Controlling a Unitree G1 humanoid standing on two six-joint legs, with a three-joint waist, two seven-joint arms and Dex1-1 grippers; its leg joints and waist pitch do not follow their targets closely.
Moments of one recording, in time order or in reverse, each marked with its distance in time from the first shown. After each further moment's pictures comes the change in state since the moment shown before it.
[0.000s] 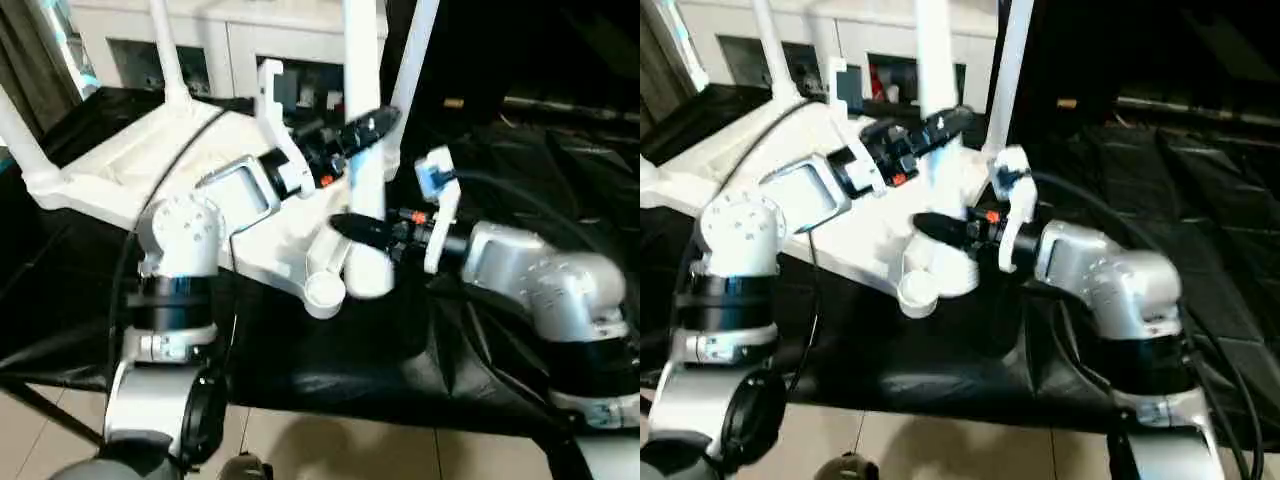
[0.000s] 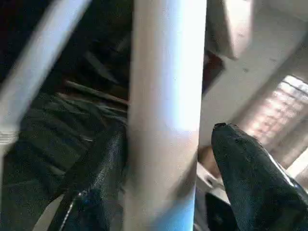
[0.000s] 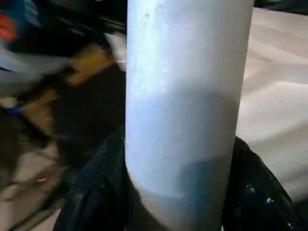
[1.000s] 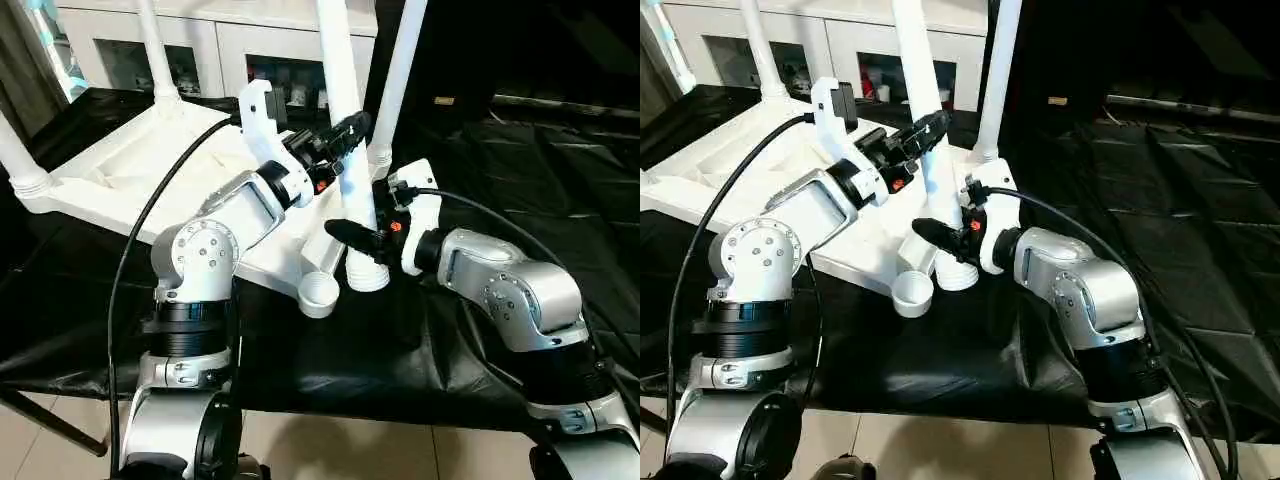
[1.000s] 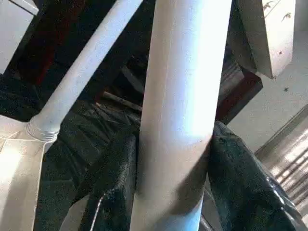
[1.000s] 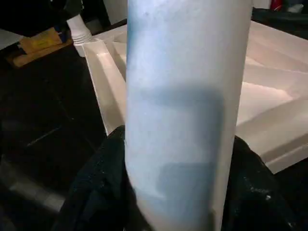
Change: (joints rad) left arm 0.070 -0.061 -0.021 -0.064 0.077 -0.072 0.083; right arm 0.003 0.044 0.087 0.032 -0.164 -0.123 -0.016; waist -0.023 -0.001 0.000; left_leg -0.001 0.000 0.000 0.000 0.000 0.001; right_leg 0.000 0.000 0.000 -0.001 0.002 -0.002
